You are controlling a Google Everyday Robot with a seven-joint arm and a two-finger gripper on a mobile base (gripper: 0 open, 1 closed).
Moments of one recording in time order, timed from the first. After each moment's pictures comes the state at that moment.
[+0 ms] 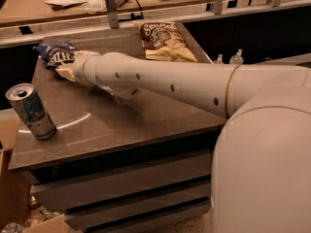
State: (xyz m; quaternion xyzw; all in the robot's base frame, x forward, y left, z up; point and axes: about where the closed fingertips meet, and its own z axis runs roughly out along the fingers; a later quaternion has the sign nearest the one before) arm 0.715 0.268 0.857 -0.40 0.67 0.20 0.59
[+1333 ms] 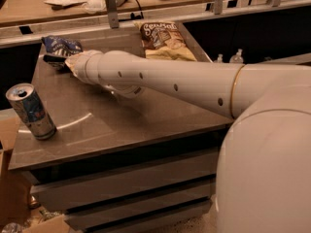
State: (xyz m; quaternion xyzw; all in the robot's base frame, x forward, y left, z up) arm 0.715 0.258 0.863 -0.40 0.67 0.19 0.59
